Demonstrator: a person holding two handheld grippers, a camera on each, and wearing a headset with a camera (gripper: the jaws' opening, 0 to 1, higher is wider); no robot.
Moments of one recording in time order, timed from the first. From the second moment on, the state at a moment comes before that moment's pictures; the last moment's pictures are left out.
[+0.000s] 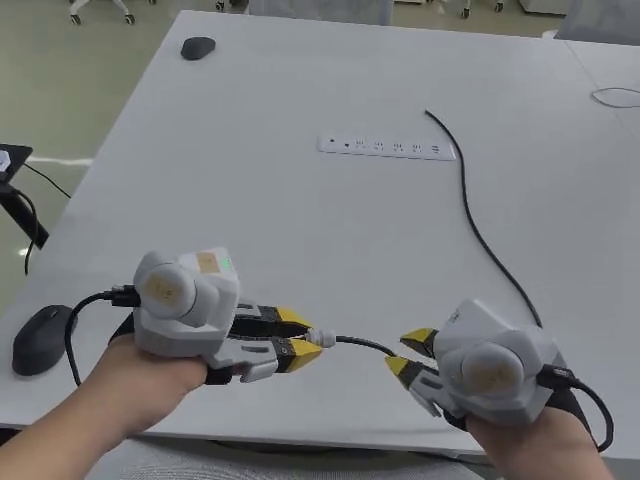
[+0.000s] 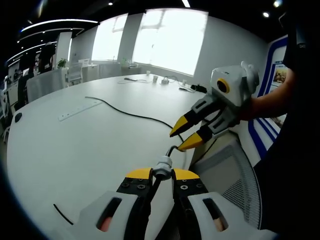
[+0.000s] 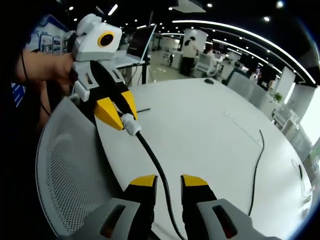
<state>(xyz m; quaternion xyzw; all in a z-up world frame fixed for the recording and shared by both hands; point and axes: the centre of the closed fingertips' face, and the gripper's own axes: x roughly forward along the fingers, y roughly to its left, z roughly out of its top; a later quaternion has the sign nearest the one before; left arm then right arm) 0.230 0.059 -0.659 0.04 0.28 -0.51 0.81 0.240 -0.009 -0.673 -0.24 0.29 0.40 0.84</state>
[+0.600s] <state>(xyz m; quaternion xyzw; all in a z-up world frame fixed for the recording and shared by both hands) 0.229 0.059 -0.660 0.04 0.28 -0.51 0.81 0.230 0.039 -0.674 -0.35 0.24 0.48 0.77</state>
